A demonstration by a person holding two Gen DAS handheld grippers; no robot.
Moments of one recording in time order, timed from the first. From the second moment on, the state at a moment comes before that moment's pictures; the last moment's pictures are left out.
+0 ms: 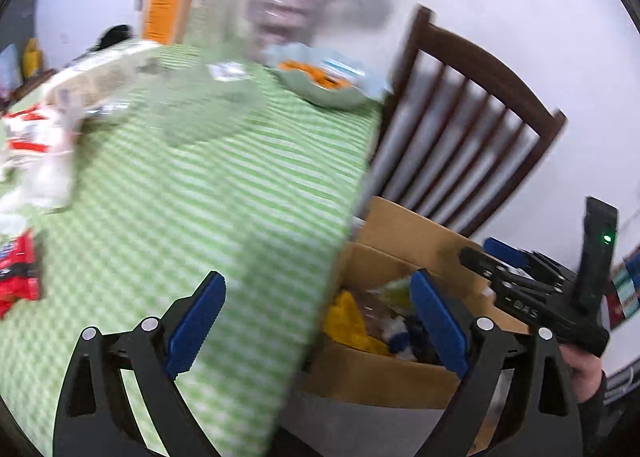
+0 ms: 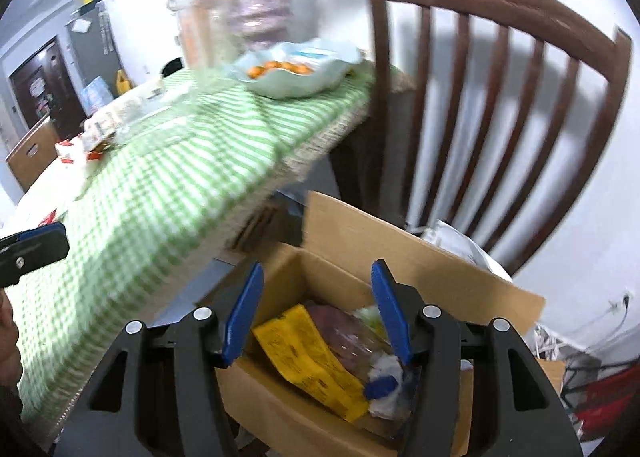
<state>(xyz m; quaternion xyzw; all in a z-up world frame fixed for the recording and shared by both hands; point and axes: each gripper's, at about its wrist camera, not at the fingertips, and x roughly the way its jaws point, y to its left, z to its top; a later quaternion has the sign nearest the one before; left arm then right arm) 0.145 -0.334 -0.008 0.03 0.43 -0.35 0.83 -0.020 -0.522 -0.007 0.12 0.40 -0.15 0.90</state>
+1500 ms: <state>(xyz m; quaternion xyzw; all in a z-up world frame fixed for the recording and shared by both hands) 0.295 -0.098 -0.025 -0.14 0.40 -0.08 0.90 0.168 -0.461 -0.013 0.37 0.34 0.02 0.86</state>
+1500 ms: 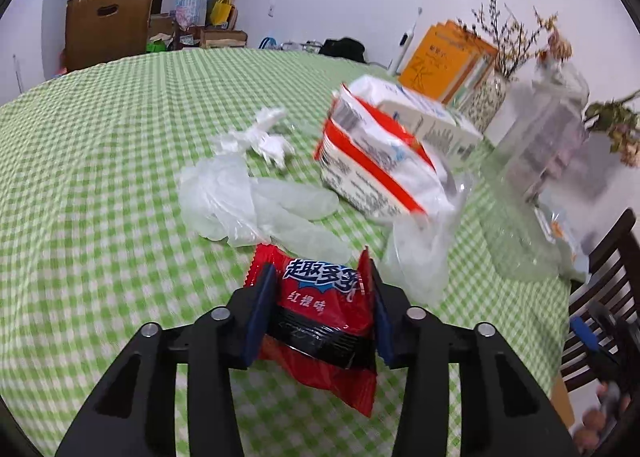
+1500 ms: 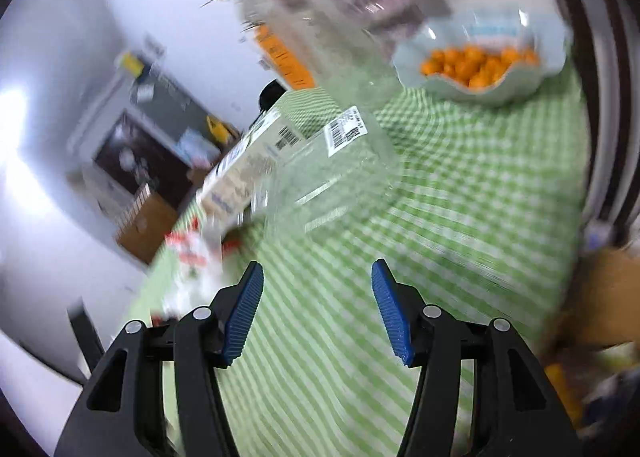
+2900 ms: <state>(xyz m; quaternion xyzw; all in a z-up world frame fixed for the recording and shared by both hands) 0.240 -0.115 0.076 -0.15 0.33 -0.31 0.88 -0.037 -0.508 0.084 0.21 0.25 -0.13 0.93</state>
